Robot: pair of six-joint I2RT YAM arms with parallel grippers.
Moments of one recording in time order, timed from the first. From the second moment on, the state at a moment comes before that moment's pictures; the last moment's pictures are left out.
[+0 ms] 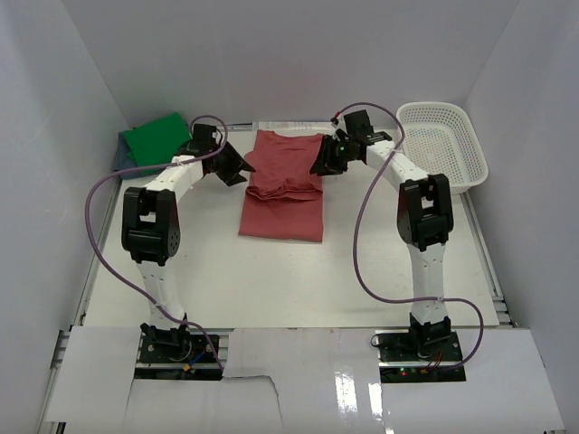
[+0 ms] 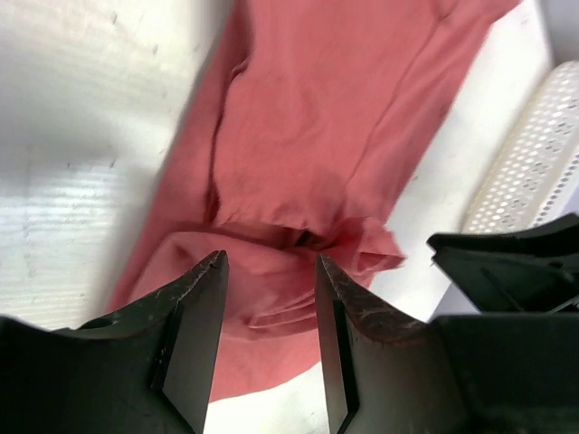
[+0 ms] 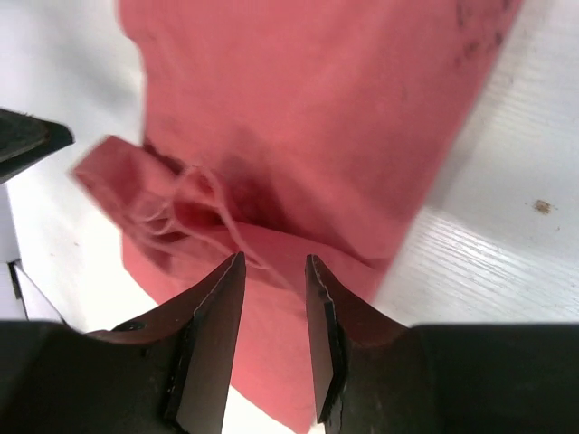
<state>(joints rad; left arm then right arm) -0.15 2.03 1.54 -0.39 0.35 -0.86 0.33 2.27 1.93 -0.57 -0.52 0.38</state>
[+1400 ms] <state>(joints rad) -0.30 1.79 0.88 0.06 0.64 -0.72 0.55 2.13 1.31 0.16 -0.72 0.68</state>
